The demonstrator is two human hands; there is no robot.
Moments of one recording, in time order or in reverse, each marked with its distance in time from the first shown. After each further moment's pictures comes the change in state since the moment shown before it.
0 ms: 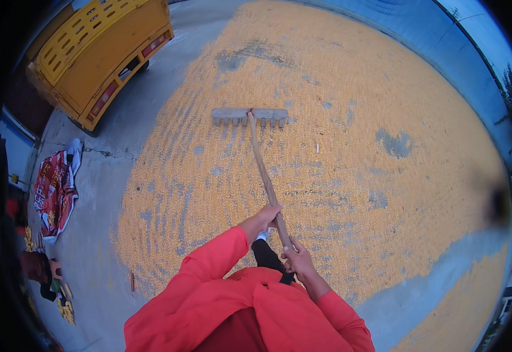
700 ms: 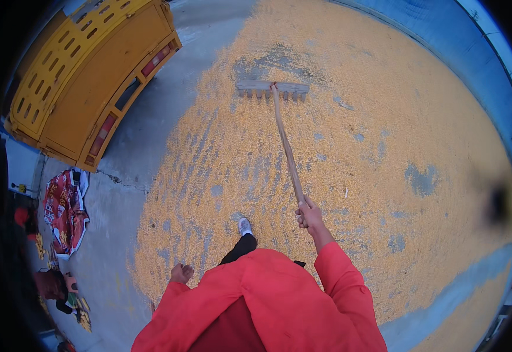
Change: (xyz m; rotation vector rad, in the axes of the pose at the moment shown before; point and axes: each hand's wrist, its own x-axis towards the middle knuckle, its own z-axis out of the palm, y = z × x) left_hand 0.047 0.109 -0.483 -0.992 1.003 -0.112; right_hand 0.492 -0.356 0.129 -0.019 0.021 -0.022
